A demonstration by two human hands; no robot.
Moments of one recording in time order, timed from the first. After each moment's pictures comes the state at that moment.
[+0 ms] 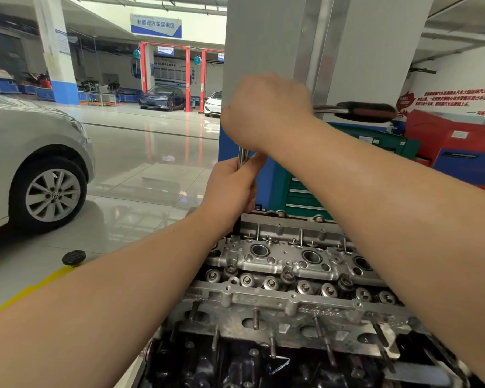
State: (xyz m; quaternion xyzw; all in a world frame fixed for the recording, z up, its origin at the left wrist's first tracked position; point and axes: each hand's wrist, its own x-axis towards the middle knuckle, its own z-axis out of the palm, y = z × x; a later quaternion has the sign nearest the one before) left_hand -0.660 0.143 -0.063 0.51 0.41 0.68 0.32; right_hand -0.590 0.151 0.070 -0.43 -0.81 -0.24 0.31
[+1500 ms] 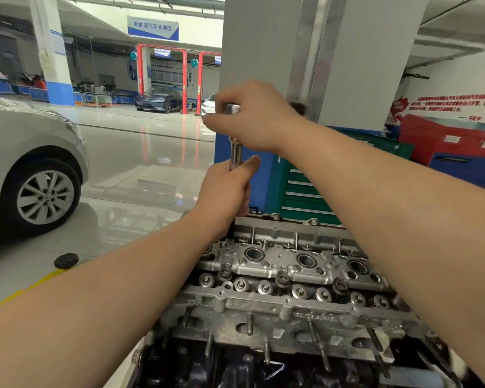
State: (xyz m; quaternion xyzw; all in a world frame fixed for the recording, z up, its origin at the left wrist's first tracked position) left_hand -0.659 0.141 -0.060 0.49 0.40 0.69 0.36; right_hand -0.580 0.156 0.073 -0.29 -0.90 -0.03 0.32
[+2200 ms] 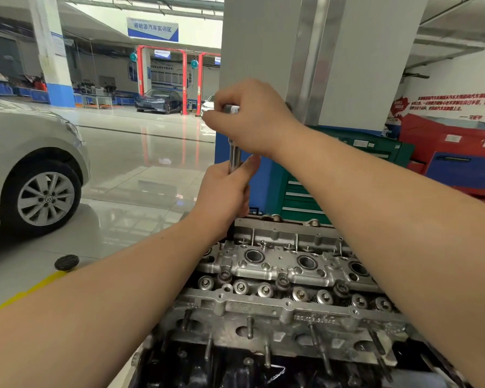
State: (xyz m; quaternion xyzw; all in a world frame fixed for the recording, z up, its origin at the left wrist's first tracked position) left_hand -0.659 0.140 -0.060 0.49 0.39 0.69 0.36; right_hand -0.583 0.152 0.067 -0.28 -0.89 -0.01 0.37
